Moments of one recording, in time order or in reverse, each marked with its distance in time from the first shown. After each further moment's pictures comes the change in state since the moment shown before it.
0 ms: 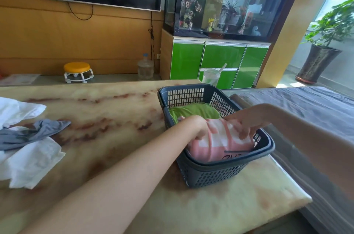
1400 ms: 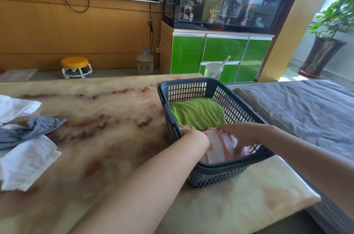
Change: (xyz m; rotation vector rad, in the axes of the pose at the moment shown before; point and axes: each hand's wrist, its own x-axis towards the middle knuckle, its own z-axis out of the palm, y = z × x) left_hand 0.032 -0.004 0.041 0.332 -0.055 -0.217; right_hand 0.034 0.010 0.055 -0.641 0.310 -0.066
